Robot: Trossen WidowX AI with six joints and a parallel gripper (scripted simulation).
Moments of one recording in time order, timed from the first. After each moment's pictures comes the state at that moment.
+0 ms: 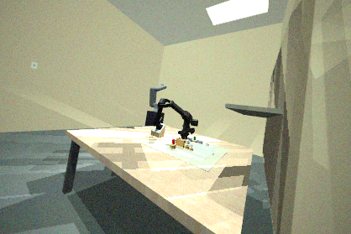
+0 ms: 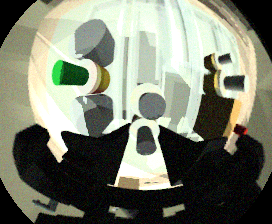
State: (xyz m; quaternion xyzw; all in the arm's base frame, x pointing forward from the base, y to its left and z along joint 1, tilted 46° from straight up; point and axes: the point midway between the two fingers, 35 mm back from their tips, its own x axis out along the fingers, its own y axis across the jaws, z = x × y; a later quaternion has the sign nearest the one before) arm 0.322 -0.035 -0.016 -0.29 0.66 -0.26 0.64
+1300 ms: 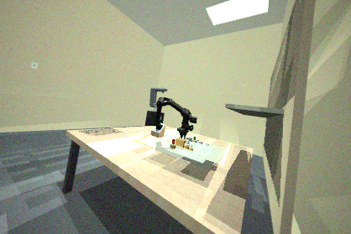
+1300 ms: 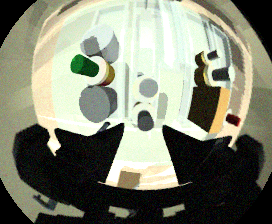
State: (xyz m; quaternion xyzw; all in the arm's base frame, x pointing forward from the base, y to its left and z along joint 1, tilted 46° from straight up) arm 0.308 -0.019 0.001 -0.29 0.66 -0.26 0.64
